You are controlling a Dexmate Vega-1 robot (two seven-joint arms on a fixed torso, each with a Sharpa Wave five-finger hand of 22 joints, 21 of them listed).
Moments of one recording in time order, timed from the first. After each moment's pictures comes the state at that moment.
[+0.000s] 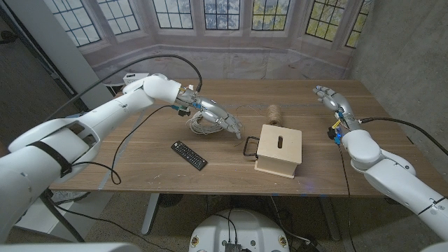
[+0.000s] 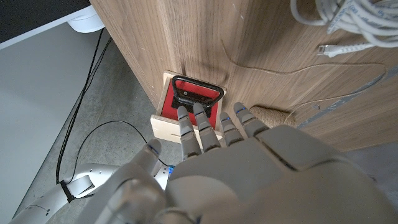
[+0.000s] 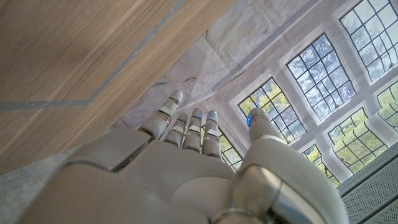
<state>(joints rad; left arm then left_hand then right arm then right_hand) 0.18 0.63 0.88 -1.07 0.05 -1.05 -0.96 0.05 0.12 0.66 0.15 0.18 0.39 -0.14 0.22 0.18 0.33 -0.11 0.27 0.19 0.07 0.00 0.19 0.17 0.12 0.04 0.20 0.17 -1.26 -0.83 -0.14 -1.98 0.29 -0.11 -0.44 0.45 0.13 0.42 -0.15 0.18 0.26 0.03 0.19 0.17 0.20 0.03 0.19 0.18 0.03 0.01 0.19 0.19 0.32 -0.04 0.19 0.17</state>
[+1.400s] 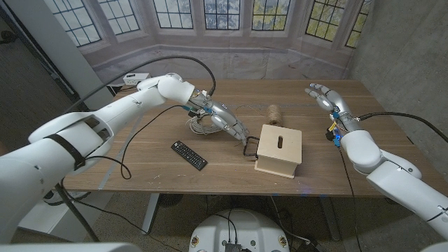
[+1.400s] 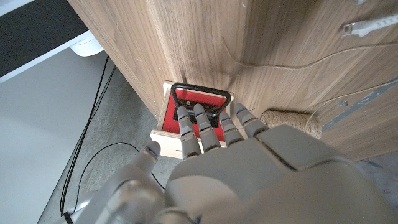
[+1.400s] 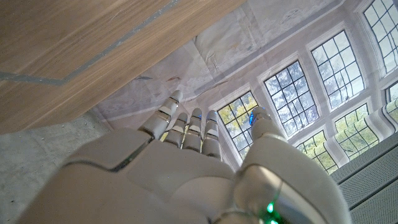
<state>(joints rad) 0.13 0.54 0.94 -1.02 0.21 -1.11 -0.91 0.03 0.12 0.65 0.16 0.19 0.38 -0.14 0.20 0.18 0.31 -0.11 0.25 0.19 0.07 0.01 0.19 0.17 0.11 0.04 0.20 0.17 -1.33 -0.86 -0.11 -2.11 0.15 -0.17 -0.42 0.45 0.13 0.42 -0.15 0.18 0.26 0.03 0.19 0.17 0.20 0.03 0.19 0.18 0.03 0.01 0.20 0.19 0.31 -0.04 0.19 0.17</state>
